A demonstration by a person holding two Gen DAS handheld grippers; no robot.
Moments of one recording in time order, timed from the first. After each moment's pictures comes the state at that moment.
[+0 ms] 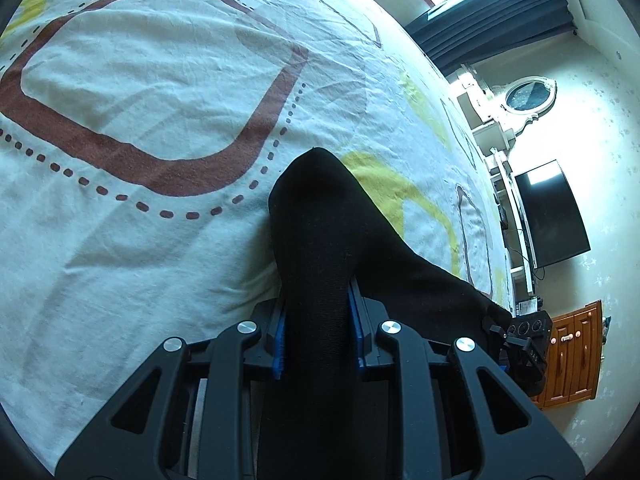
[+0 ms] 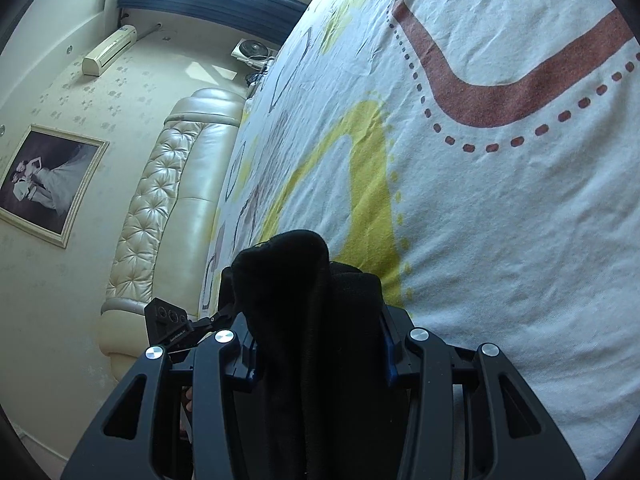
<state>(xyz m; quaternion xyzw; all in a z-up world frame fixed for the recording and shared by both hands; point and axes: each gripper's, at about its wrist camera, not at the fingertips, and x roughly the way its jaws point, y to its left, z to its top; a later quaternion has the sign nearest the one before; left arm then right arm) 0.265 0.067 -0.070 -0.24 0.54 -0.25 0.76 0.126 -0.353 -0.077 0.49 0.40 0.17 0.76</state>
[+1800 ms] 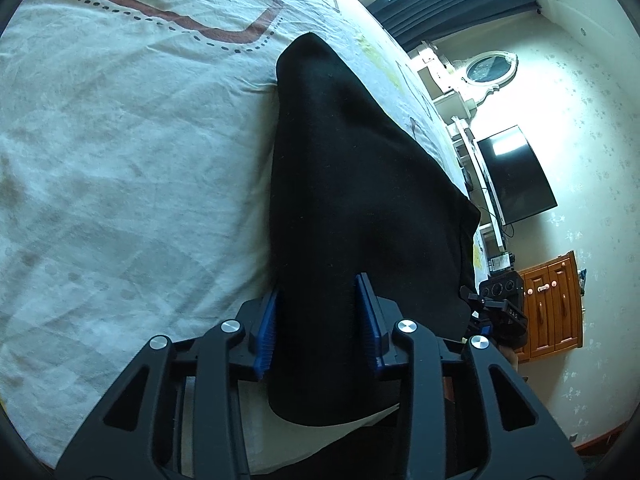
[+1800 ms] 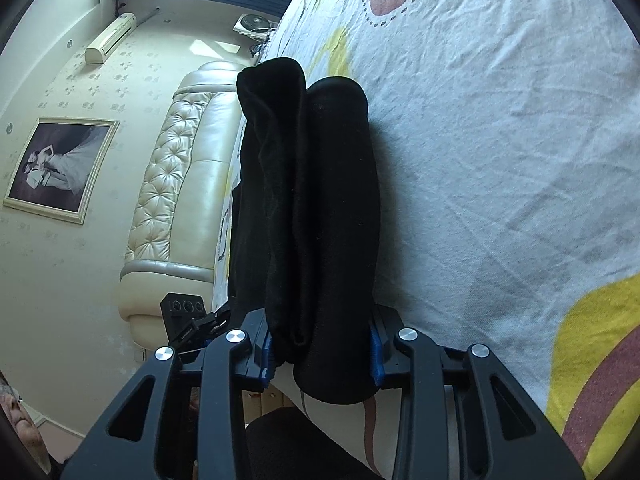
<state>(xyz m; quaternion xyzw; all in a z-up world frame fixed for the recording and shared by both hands) 0.133 0.104 -0.076 -0.24 0.54 -0.33 0.74 0.021 -0.344 -0.092 0.50 0.43 0.21 0.72</state>
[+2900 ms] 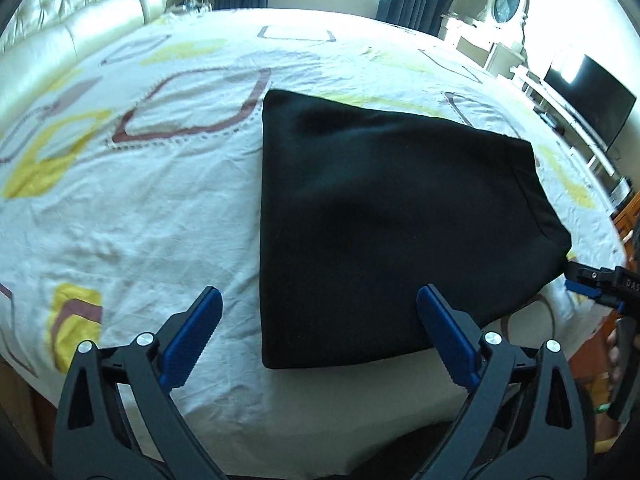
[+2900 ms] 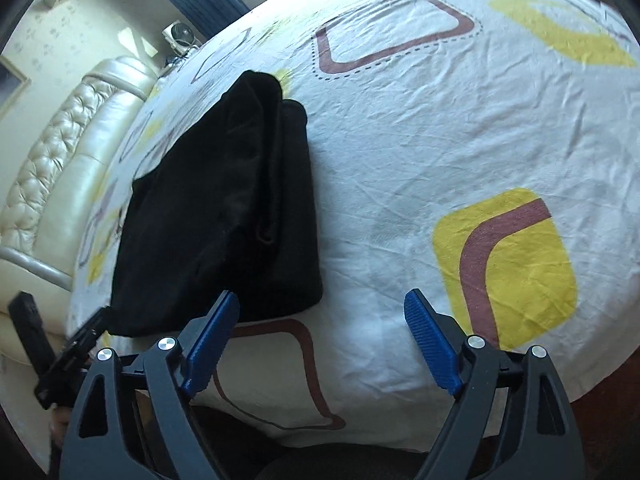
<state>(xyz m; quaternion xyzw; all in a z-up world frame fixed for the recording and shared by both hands) 0.060 0.033 -0.011 0.05 0.45 -0.19 0.87 -0.044 -0.310 -0.031 0.29 0.48 -0.04 0.83</state>
